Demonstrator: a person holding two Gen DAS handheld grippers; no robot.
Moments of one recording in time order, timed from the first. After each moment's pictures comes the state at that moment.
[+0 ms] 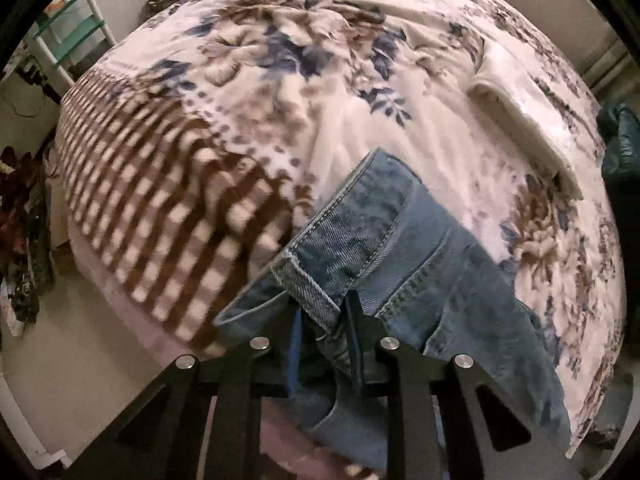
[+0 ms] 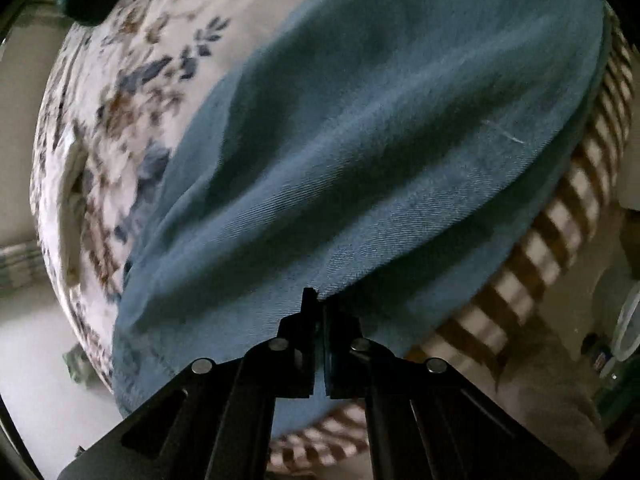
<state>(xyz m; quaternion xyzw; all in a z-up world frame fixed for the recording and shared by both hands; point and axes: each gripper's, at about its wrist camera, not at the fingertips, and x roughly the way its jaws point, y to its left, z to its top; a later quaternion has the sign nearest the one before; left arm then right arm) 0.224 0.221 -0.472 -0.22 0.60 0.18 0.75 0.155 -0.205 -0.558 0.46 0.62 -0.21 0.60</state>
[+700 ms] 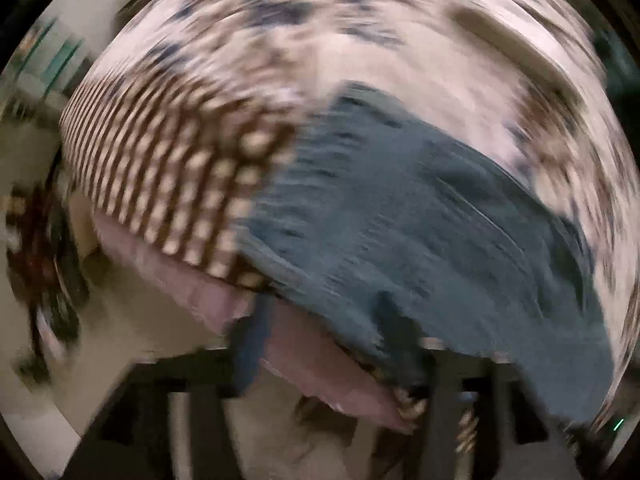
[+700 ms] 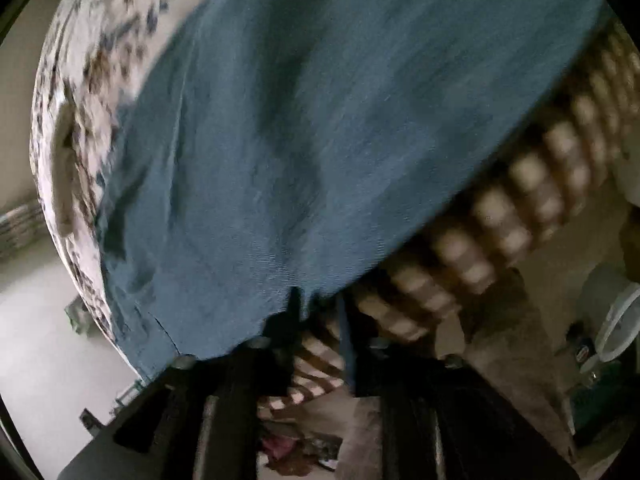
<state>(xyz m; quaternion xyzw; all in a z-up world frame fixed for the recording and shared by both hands) 0.181 0.155 -0.469 -0.10 0.68 0.13 0.72 0.103 -0.255 -0.571 0.48 0.67 -0.16 0.55</state>
